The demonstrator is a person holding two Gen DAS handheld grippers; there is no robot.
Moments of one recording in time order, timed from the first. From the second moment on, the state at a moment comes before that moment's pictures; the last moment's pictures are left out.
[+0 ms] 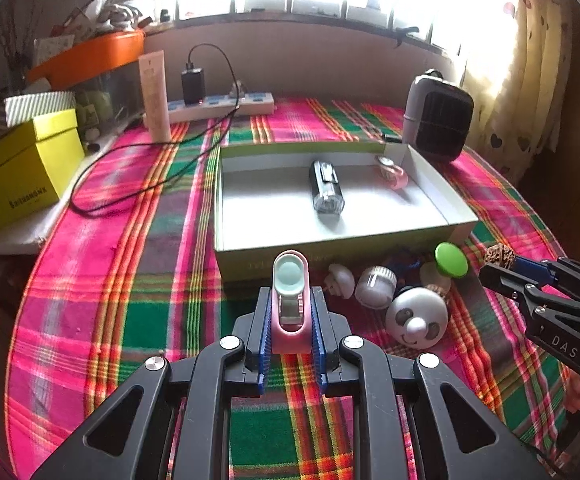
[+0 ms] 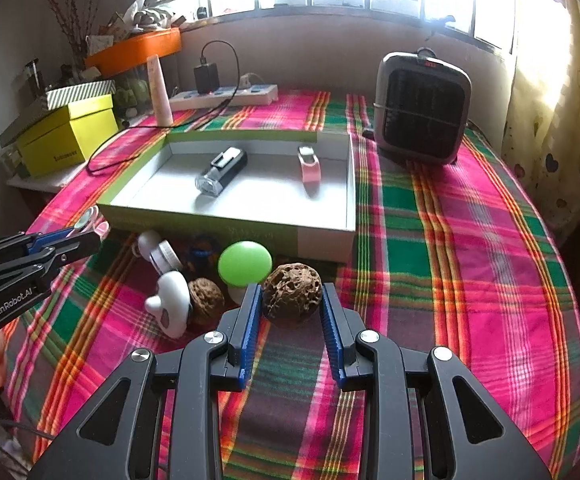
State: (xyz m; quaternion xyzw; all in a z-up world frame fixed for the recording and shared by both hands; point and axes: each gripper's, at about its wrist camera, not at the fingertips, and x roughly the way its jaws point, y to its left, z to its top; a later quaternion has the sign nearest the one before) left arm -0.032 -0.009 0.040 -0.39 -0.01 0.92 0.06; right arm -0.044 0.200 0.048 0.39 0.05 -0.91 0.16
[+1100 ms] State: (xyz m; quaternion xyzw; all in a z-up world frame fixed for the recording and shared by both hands) left arm -0.121 -0.005 0.052 -0.40 -0.02 0.91 0.07; right arm -0.146 0.159 0.067 0.40 0.08 -0.89 0.20
